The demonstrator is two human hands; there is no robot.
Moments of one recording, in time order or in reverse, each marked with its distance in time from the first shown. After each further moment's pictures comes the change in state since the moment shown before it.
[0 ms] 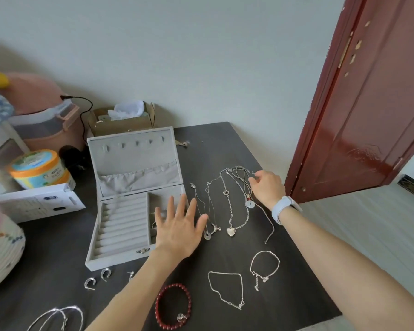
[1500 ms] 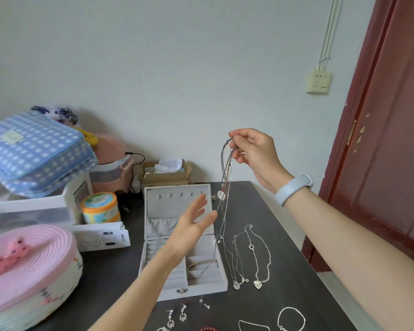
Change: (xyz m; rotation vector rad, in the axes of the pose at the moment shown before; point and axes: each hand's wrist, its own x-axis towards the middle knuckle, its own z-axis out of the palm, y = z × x) left_hand -0.034 -0.038 -0.130 -1.283 0.181 0.182; right_hand -0.073 -0.227 -0.138 0.966 -0.117 -0.548
